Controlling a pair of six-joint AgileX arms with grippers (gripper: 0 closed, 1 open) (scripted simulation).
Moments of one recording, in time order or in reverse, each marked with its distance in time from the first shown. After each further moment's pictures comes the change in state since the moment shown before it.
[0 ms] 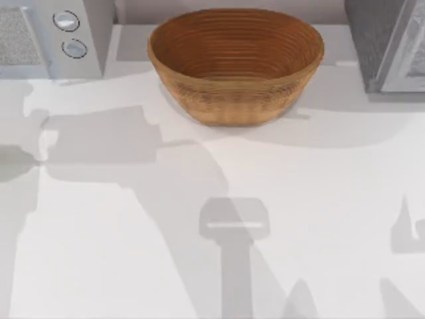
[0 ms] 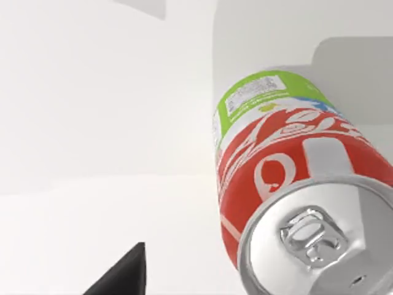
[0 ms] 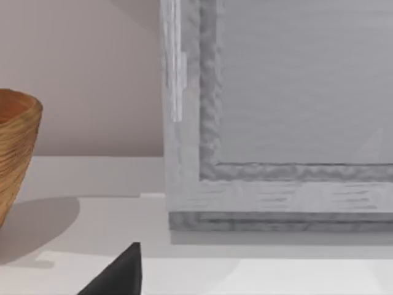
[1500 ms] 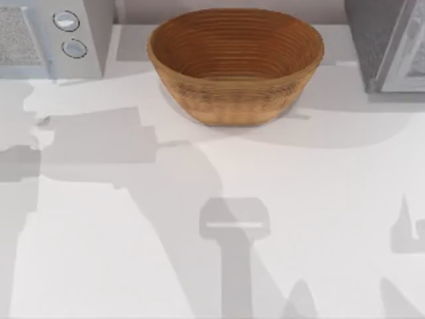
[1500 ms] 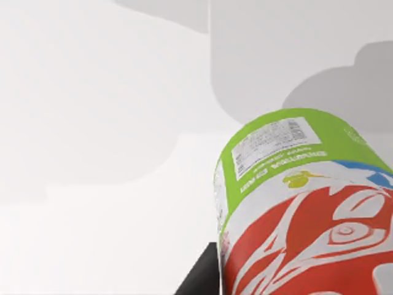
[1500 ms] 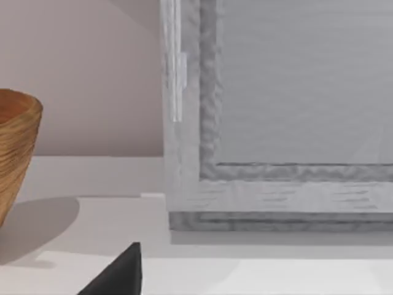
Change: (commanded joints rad) left arm 0.001 -0.003 -0.040 0.039 0.000 0.000; right arm 0.000 0.000 0.000 0.000 0.000 0.000
